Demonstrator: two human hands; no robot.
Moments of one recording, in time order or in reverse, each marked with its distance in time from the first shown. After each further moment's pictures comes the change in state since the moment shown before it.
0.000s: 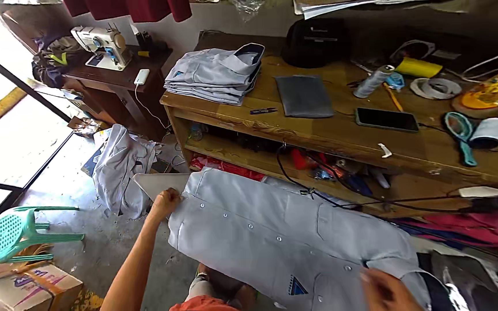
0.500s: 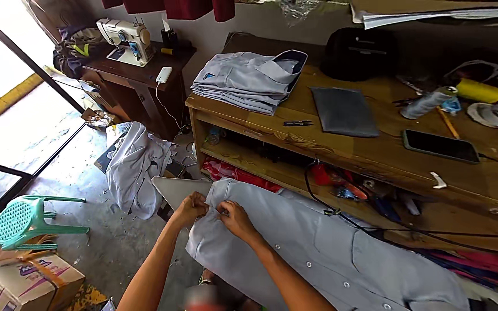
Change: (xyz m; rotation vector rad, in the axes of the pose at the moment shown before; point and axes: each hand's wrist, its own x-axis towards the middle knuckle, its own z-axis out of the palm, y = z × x) left_hand 0.007 -0.001 -0.001 -0.578 -0.199 0.075; right_hand 0.115 -0.253 0.284 0.115 -0.758 -0.397
